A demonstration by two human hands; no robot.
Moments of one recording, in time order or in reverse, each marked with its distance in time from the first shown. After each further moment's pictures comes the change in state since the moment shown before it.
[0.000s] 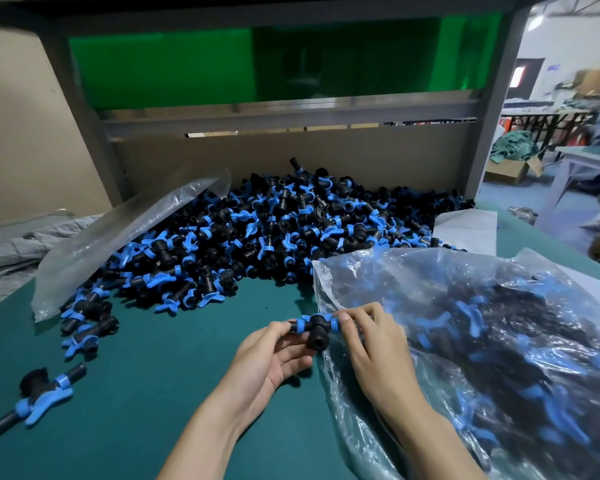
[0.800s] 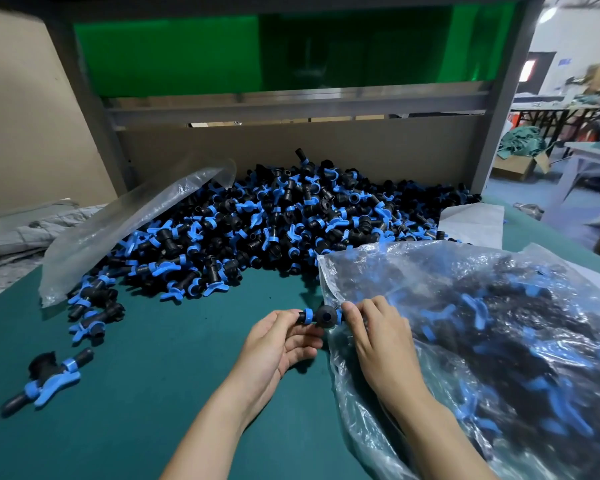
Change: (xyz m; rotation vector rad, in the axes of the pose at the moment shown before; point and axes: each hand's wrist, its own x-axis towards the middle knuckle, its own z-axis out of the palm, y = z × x) left_hand -0.001 -0.003 0.005 0.145 0.011 0.048; right_hand 0.000 0.001 0.001 -0.017 -0.001 0.015
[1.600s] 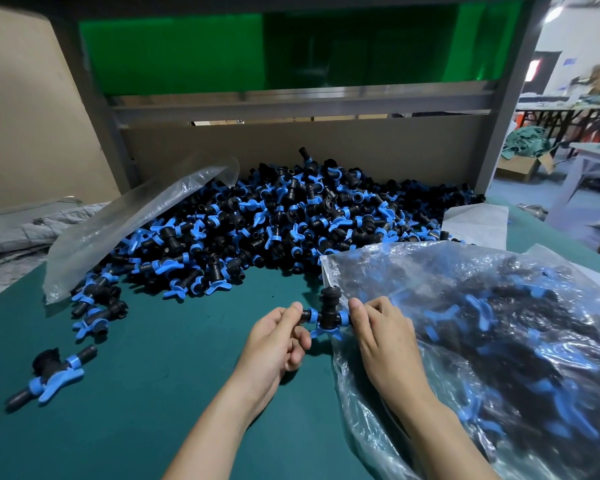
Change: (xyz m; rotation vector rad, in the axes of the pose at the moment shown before) left_hand -0.004 0.000 -0.001 0.154 0.023 0.075; right_hand -0.001 -0.003 -0.004 0.034 -0.023 0.021
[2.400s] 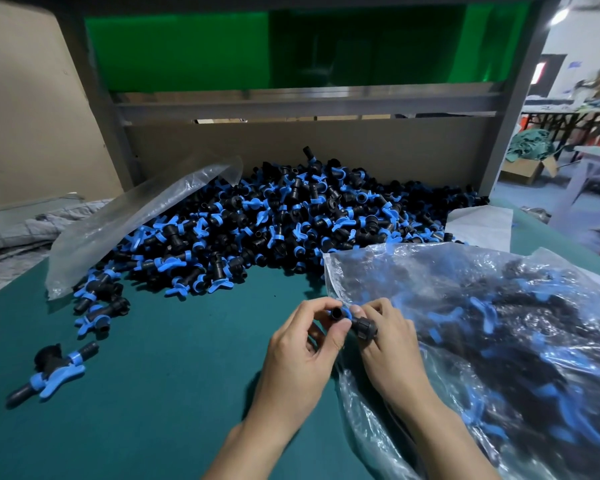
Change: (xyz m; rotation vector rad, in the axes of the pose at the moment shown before) left_hand -0.026 -0.006 0.025 0.593 0.106 0.700; right_hand 0.000 0.005 0.002 -0.047 -0.071 -0.031
